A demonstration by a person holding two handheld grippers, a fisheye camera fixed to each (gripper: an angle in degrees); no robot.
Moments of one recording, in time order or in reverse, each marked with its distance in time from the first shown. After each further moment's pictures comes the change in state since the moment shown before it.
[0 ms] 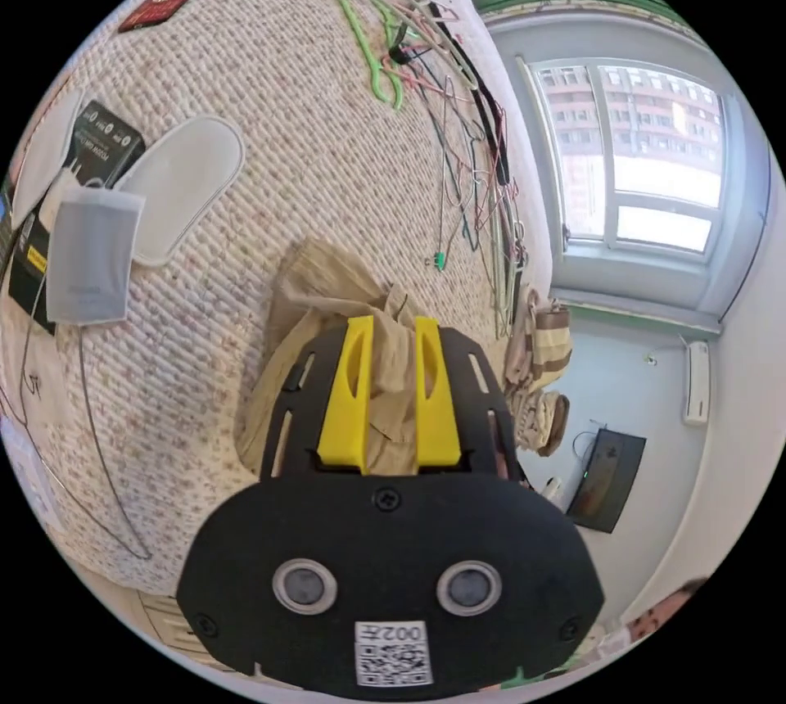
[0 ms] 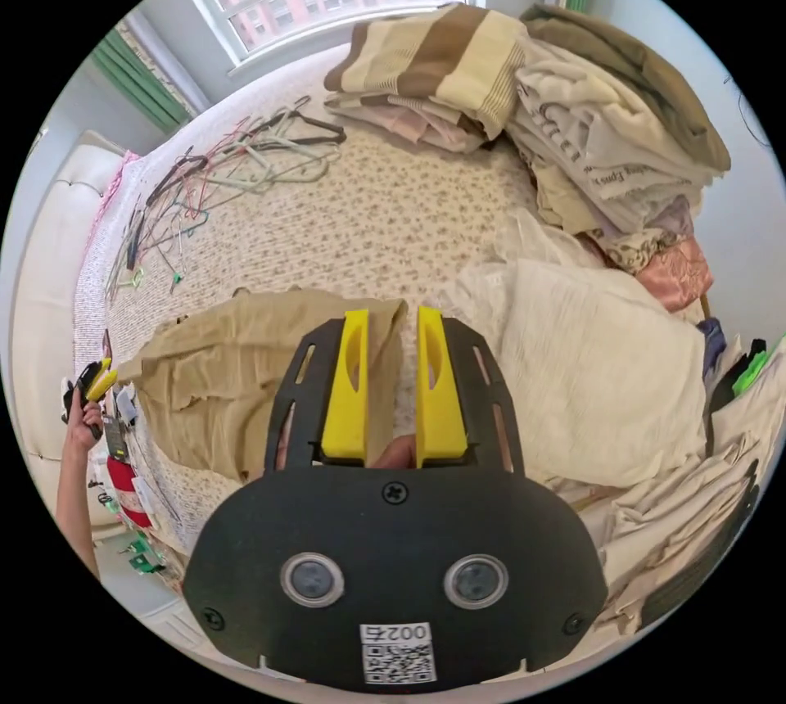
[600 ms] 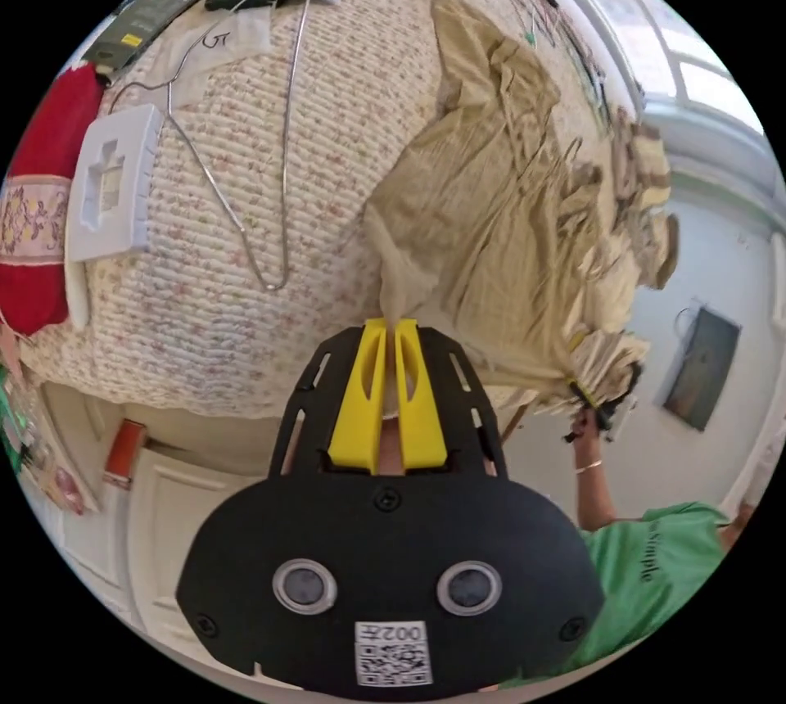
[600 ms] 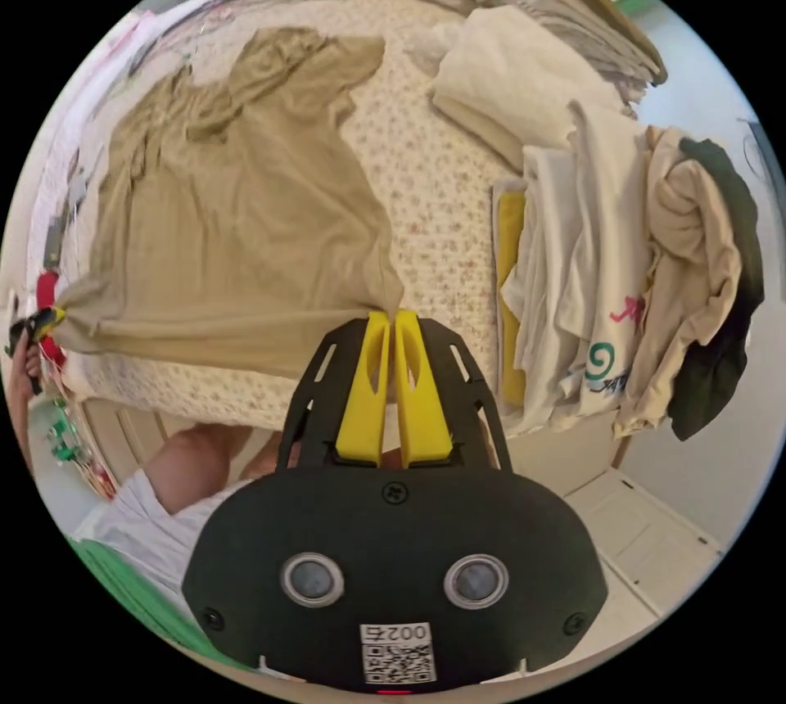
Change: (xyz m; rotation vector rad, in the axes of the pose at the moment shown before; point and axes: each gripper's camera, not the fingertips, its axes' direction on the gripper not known) left arm -0.111 0.268 -0.049 -0.285 -0.178 -0.012; right arm -0.029 0.277 -0.100 -0.207 0.180 -0.123
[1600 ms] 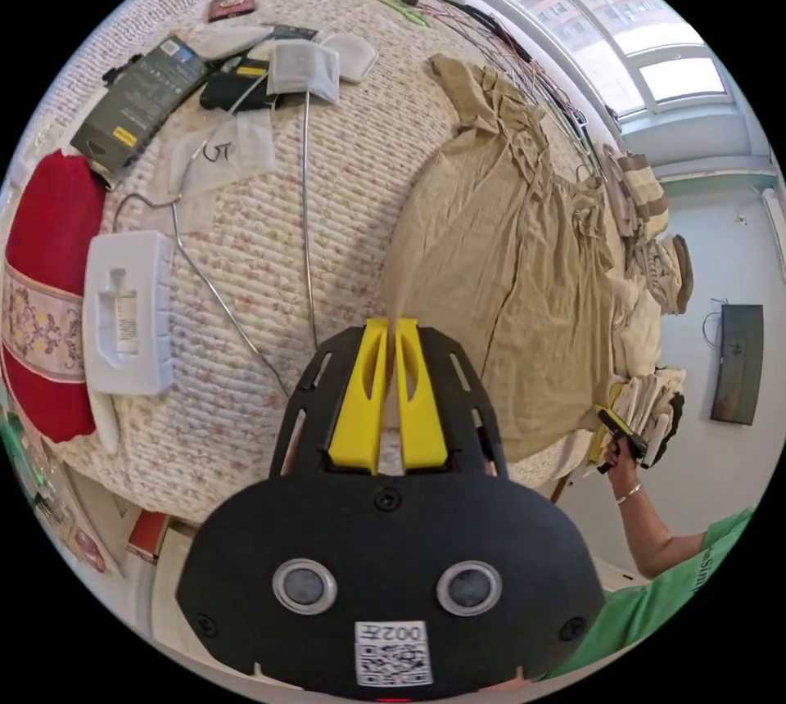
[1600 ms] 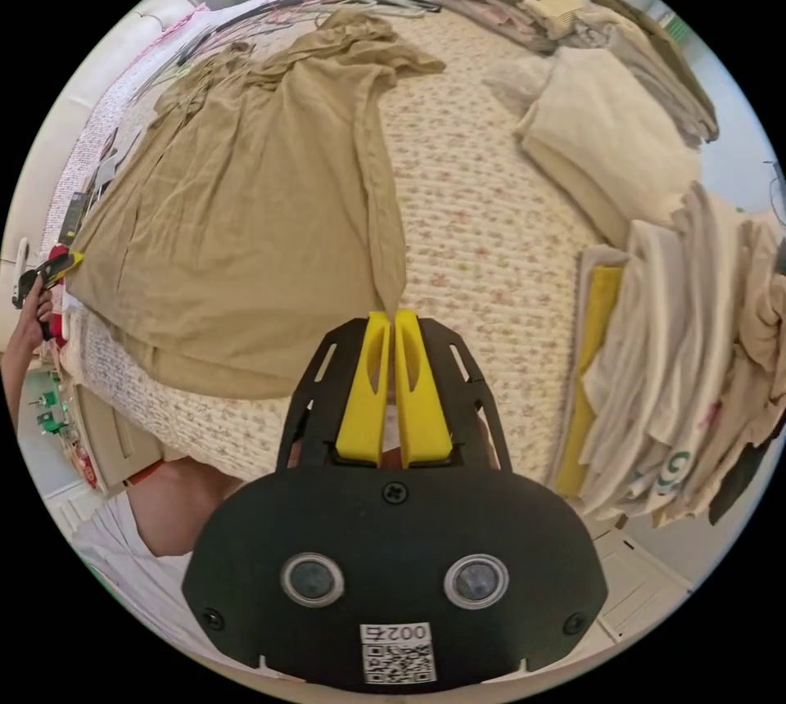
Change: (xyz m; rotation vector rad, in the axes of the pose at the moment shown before) left arm -0.013 -0.014 0.040 0.243 -0.271 0.215; right arm -0.099 -0.015 -0.005 0.090 -0.009 -0.156
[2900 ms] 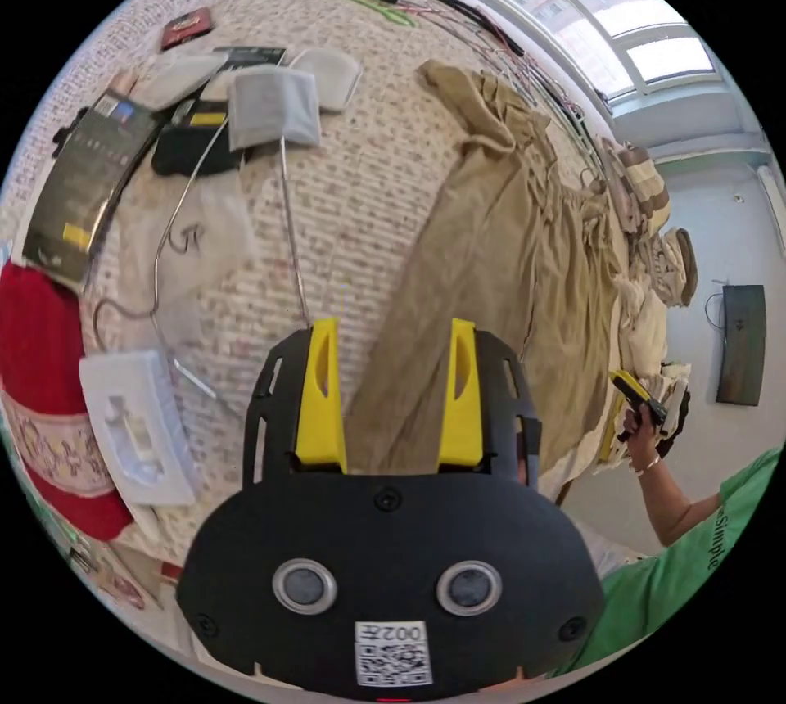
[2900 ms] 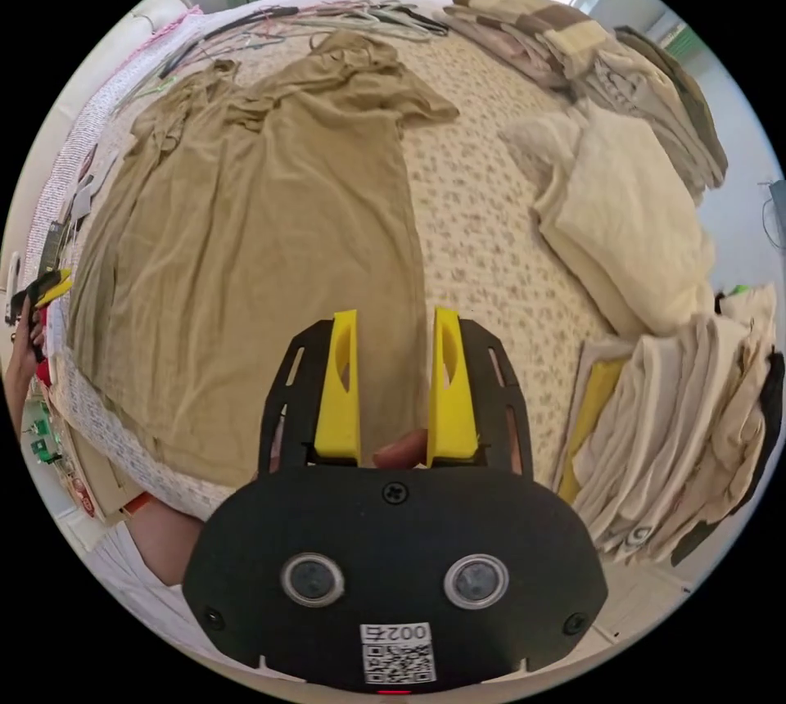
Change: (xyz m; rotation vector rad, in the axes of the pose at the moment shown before) left arm 0.011 -0.009 -0.005 -0.030 0.021 0.037; right arm -0.074 -0.139 -0.010 -0.011 0.040 0.011
